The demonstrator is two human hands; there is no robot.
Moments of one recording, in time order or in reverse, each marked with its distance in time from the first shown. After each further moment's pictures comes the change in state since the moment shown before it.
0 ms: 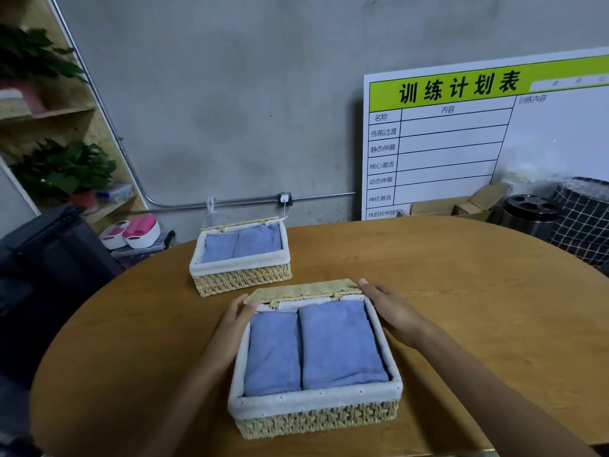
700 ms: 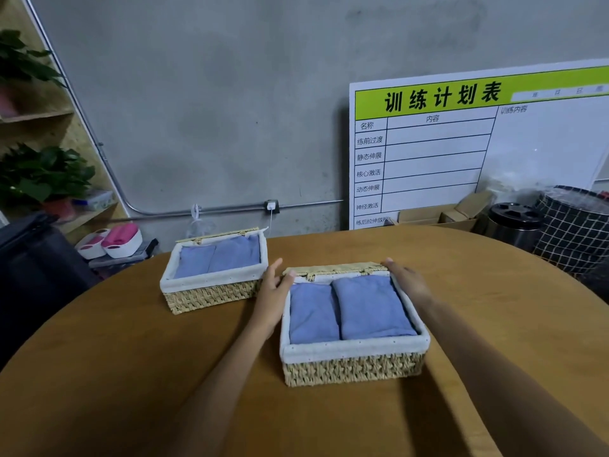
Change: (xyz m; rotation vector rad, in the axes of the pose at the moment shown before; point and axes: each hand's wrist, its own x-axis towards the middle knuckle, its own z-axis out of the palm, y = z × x) left_hand 0.093 0.045 0.108 -0.149 -0.027 0.176; right_hand 0.065 -0.008 -0.090 0.027 0.298 -0.025
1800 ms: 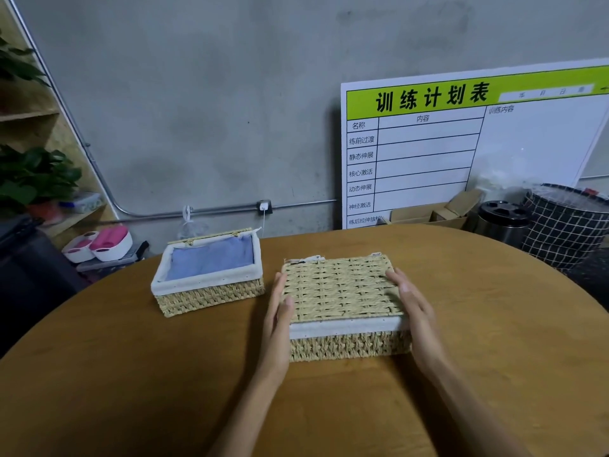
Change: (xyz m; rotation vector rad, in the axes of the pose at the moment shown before) left_hand -0.077 -0.008 0.025 -0.210 -0.016 0.181; right_hand -0.066 0.058 0.006 0.273 -0.023 -0.470
